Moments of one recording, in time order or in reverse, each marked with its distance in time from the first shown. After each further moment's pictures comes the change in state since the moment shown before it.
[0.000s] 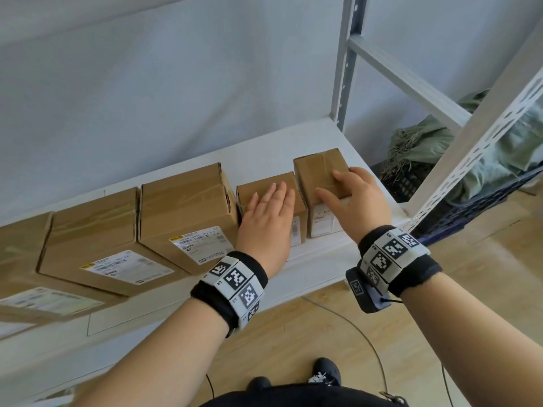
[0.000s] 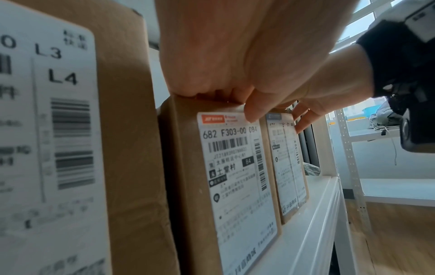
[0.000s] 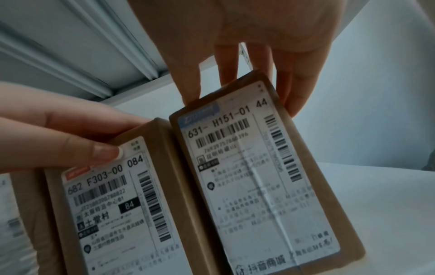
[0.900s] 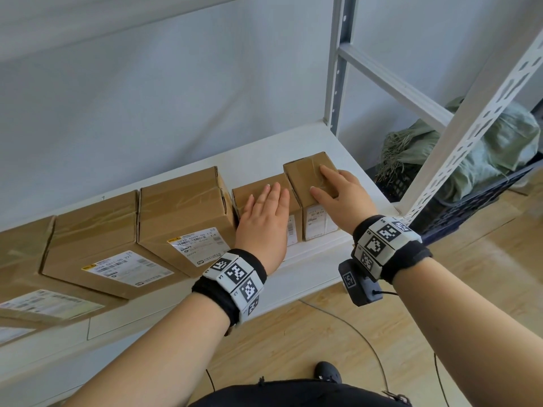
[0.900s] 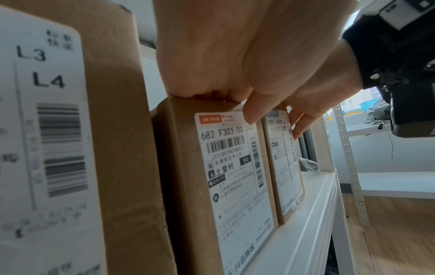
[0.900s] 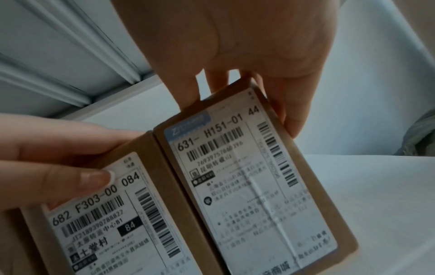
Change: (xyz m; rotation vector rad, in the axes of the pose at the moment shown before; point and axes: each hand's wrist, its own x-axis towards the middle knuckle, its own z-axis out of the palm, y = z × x) left_hand 0.000 0.003 0.003 0.040 0.016 -0.022; right_hand 0.009 0.000 0.001 0.039 -0.203 0.042
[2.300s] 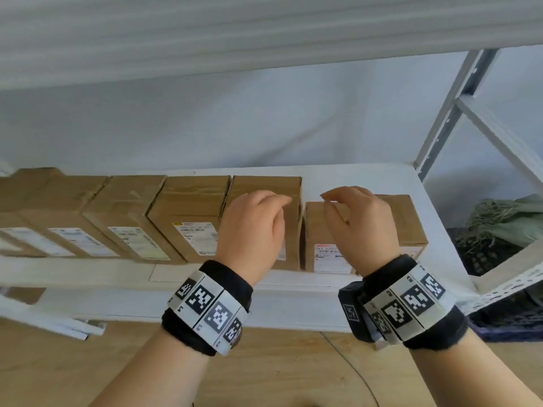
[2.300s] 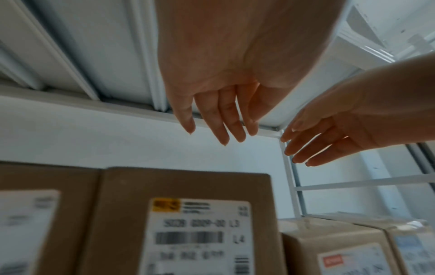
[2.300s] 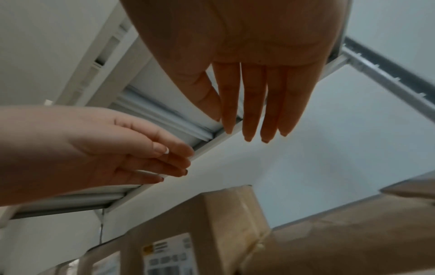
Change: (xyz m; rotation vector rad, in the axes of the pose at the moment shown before) left_hand -0.078 -0.045 -0.075 -0.250 0.530 -0.304; right_hand -0.038 -0.112 0.011 0.072 0.087 -0.541
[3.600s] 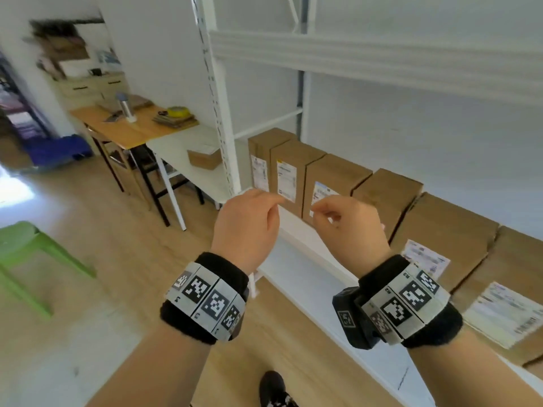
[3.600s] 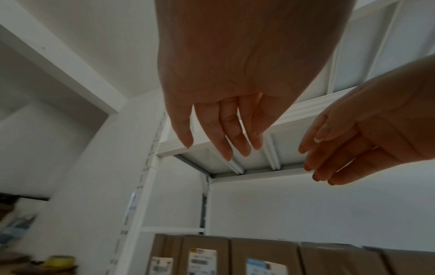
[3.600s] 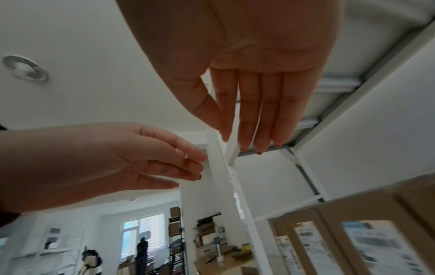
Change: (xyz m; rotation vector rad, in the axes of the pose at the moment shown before) left_hand -0.282 -0.404 -0.345 0.281 0.321 -0.618; right_hand -0.103 -0.478 0.376 0.276 -0.560 -0.556
